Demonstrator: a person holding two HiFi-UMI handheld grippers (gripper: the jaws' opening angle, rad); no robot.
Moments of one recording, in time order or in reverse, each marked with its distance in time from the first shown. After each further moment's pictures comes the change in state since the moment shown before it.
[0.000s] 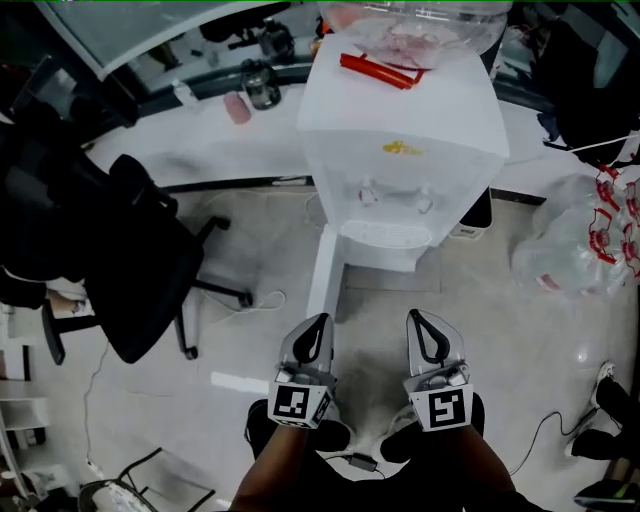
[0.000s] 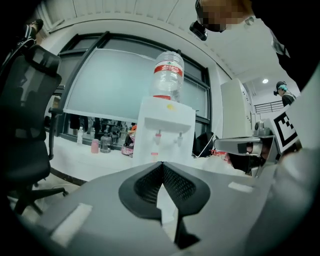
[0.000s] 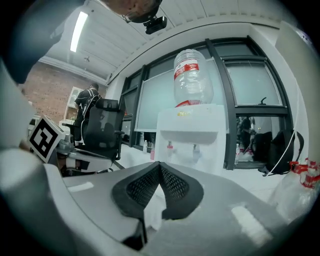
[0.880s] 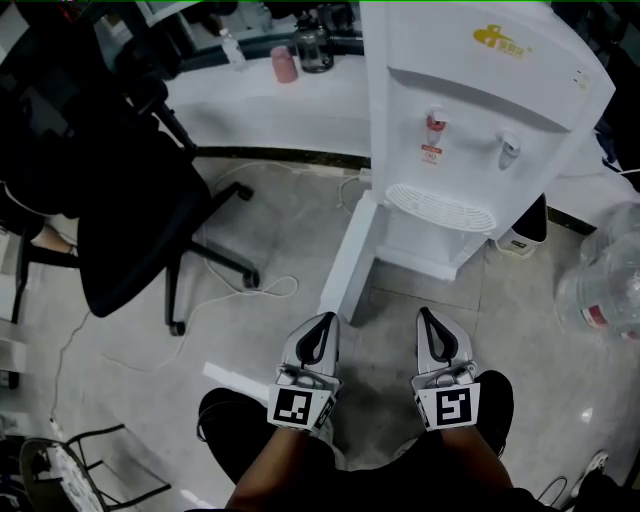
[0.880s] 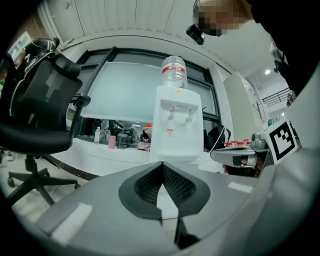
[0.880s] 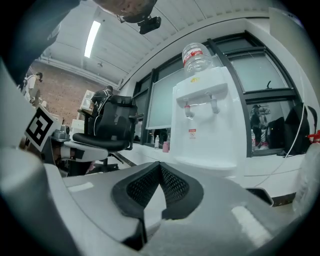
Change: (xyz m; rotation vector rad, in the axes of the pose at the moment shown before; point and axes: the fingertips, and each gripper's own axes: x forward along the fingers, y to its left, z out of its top) left arm -0.021 0.048 -0.156 0.043 -0.115 0.146; right arm 0.030 0.047 -0.193 -0.018 -0.036 0.119
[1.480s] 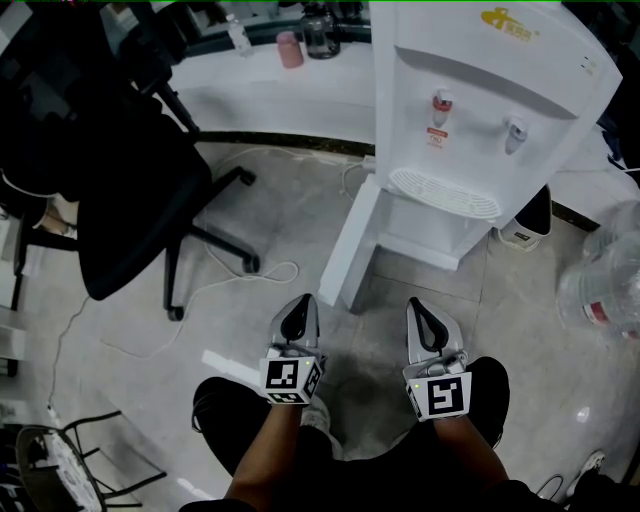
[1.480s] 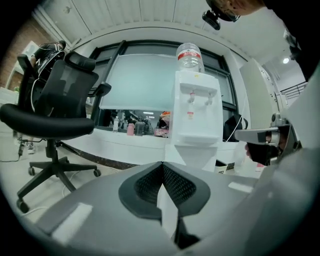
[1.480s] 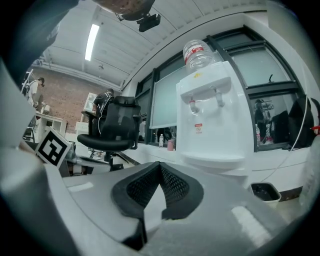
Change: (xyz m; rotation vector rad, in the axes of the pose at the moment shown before) left arm -0.008 0.060 -0.068 -0.026 0.094 0.164; right arm 0.005 0.021 -0.013 0.018 -0.008 0.053
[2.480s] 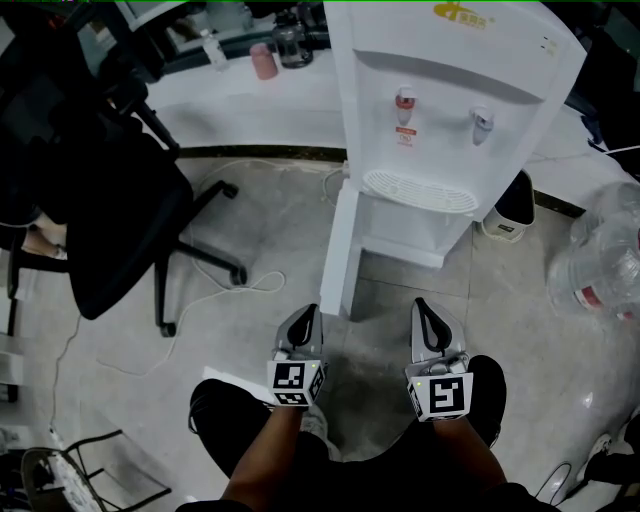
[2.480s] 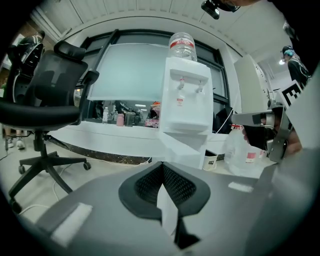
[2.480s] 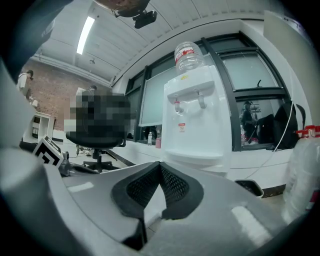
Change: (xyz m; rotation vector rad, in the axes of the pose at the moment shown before) left arm 0.015 -0.033 -0.041 0.027 0.100 -0.095; right arm -0.024 -0.034 -0.011 0.026 0.022 -0.132
